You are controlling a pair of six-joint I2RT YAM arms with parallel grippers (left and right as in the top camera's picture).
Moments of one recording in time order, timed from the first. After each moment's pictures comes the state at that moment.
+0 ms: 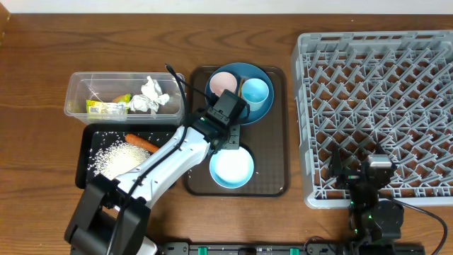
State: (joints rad) left arm -0.60 1.64 1.07 -0.64 -0.04 -0.51; right arm 0.04 0.01 0.01 -0.07 0.04 0.02
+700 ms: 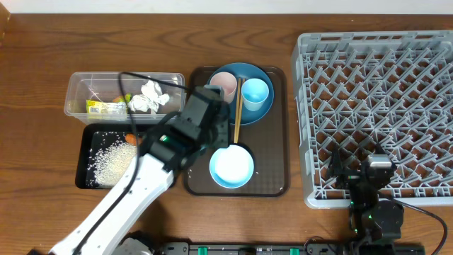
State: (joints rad) left arm -0.57 1.29 1.07 -0.72 0.02 -0.48; right arm 0.04 0.01 0.01 -0.07 0.04 0.02
